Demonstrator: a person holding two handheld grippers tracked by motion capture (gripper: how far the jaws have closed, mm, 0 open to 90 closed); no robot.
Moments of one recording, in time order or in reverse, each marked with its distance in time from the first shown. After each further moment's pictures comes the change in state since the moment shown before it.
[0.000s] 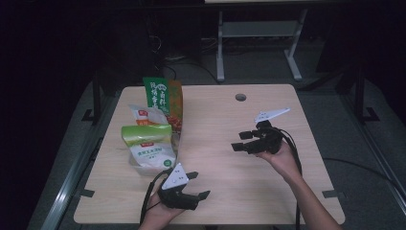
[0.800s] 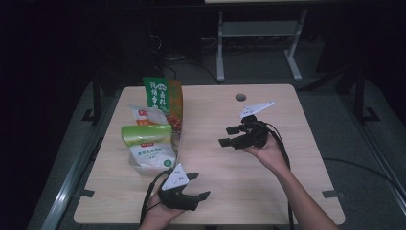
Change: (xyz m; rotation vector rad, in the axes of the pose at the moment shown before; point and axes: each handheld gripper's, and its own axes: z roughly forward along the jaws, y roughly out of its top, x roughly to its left) left arm -0.001 0.000 0.000 -0.003 -0.009 0.000; right arm 0.017 0.031 0.023 0.018 0.009 -0.071
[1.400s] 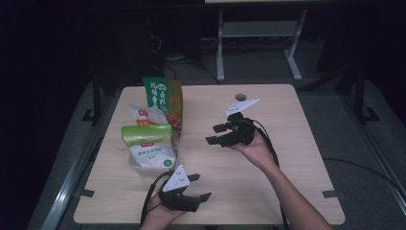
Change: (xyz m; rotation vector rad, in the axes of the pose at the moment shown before) left arm -0.003 0.000 0.000 0.005 -0.012 0.008; right arm 0.017 0.025 0.024 -0.006 0.028 -0.057
